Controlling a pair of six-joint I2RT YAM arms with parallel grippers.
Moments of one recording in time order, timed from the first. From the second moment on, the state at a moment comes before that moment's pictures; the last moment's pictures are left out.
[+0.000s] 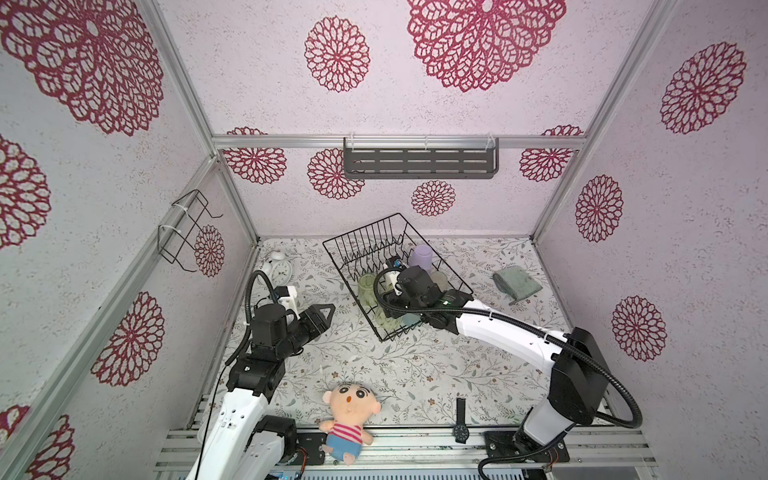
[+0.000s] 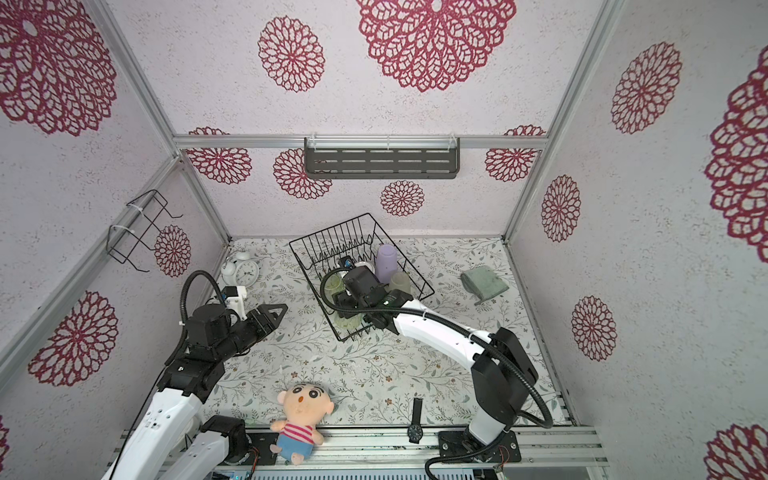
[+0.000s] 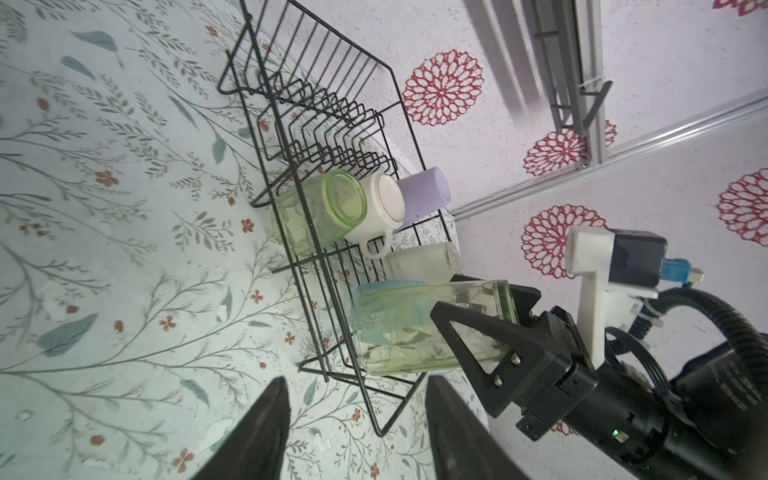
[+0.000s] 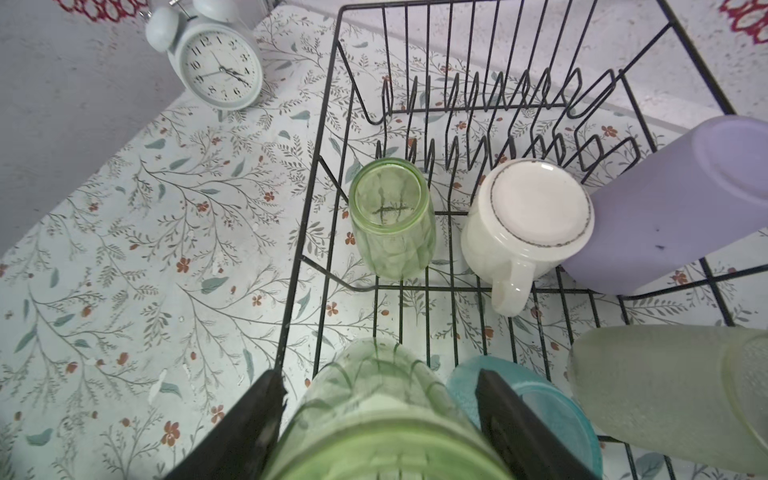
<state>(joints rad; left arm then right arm) -0.15 0.74 0.62 -0.33 0.32 -0.80 0.88 1.66 1.34 -0.35 0.17 0.25</state>
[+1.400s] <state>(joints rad) -0.15 0.75 0.61 -0.37 0.23 -0.79 0.91 1.78 1.36 -0.30 0.29 0.20</state>
